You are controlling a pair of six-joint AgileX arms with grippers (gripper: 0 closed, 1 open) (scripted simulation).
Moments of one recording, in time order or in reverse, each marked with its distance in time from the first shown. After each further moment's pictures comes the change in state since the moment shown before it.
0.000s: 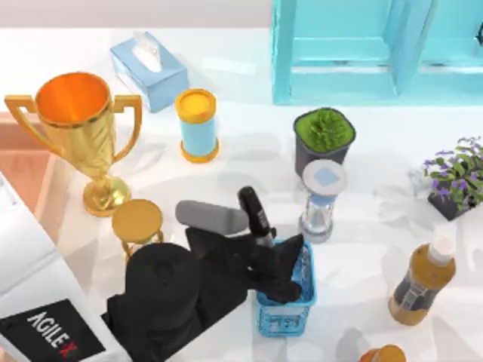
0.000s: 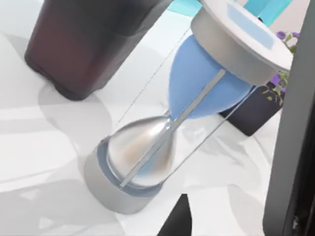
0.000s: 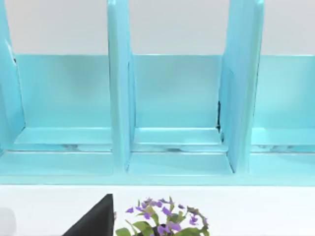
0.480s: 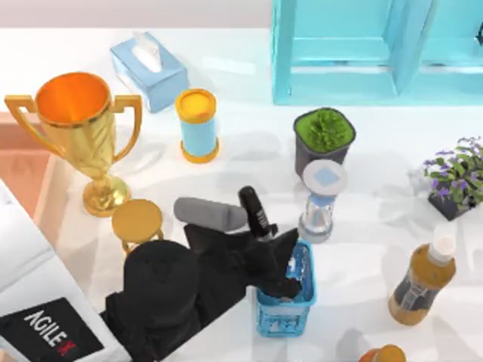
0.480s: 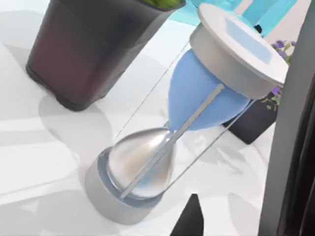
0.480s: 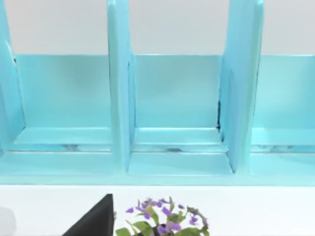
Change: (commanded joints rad) left arm 0.010 -0.021 0.006 0.005 -0.003 0.006; right arm 0.000 0.000 0.000 0.000 0.000 0.000
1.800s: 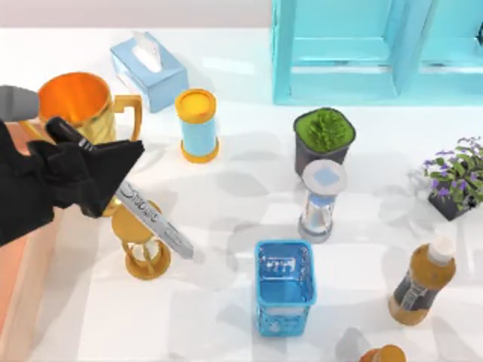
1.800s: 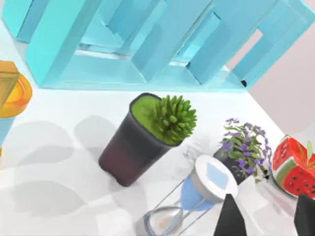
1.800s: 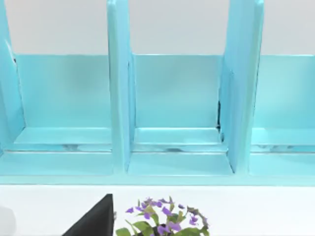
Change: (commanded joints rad) left arm 0.631 -1.046 0.084 -1.179 0.599 0.146; right arm 0.000 0.000 0.000 0.000 0.000 0.000
